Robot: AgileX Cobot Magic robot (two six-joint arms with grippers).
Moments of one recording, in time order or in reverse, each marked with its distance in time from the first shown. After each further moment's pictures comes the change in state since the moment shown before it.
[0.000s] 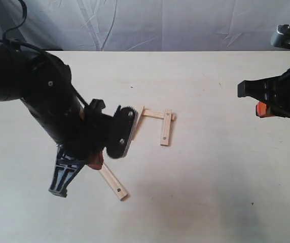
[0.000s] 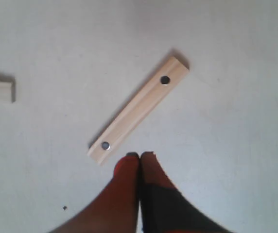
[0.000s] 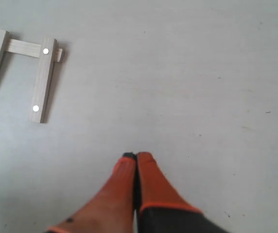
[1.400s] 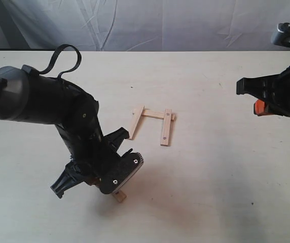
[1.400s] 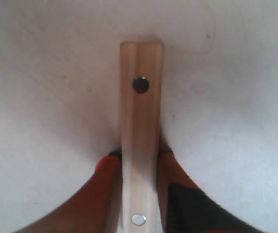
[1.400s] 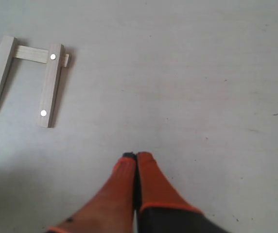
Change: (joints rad) left arm 0.000 0.245 0.012 0.025 -0.160 0.501; right arm 0.000 0.000 0.000 0.025 -0.015 -0.002
